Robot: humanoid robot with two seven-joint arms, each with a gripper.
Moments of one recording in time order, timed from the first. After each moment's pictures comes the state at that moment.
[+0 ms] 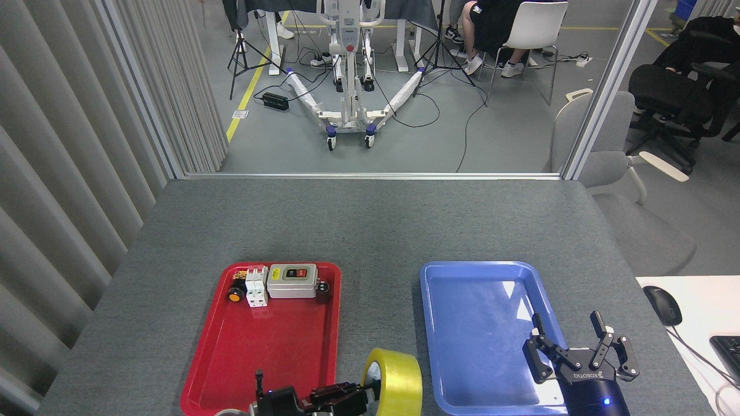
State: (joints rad) left arm 0.00 -0.05 -0.13 -1.60 -0.34 -0.50 -1.06; right arm 0.09 -0.14 -0.05 -1.57 1.41 -0.04 -0.18
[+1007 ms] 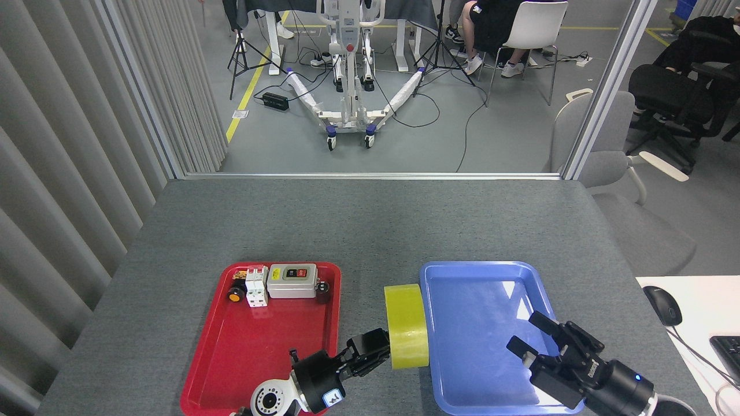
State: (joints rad) left arm -0.21 -0.12 -0.20 -1.25 -0.02 -0.41 -0.88; right arm 0.01 -0.44 0.03 -1.53 0.56 -0.79 0.29
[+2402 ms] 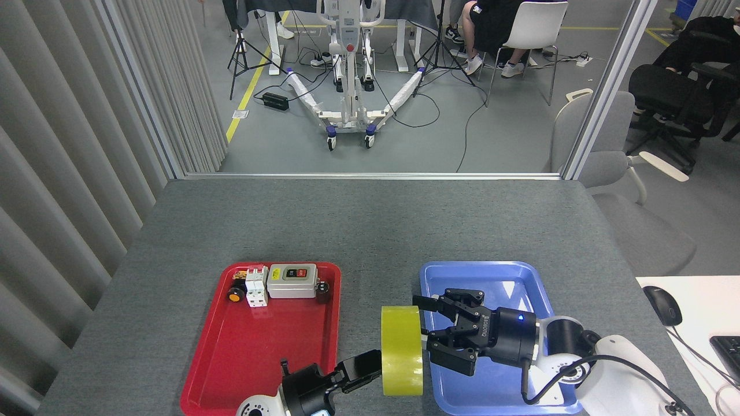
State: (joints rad) left arm -0.14 -0.08 -0.20 -1.35 -0.01 -0.48 -0.96; right arm -0.44 -0.47 0.61 -1.40 0.60 -0.79 0.27
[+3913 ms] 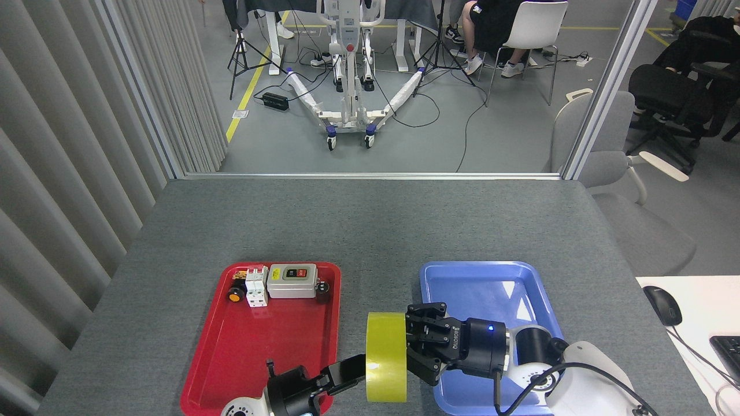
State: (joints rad) left arm -0.13 -0.04 -0.18 -1.36 0.00 -0.51 -0.99; right arm -0.45 -0.40 0.67 -1.40 0.61 -0.79 0.26
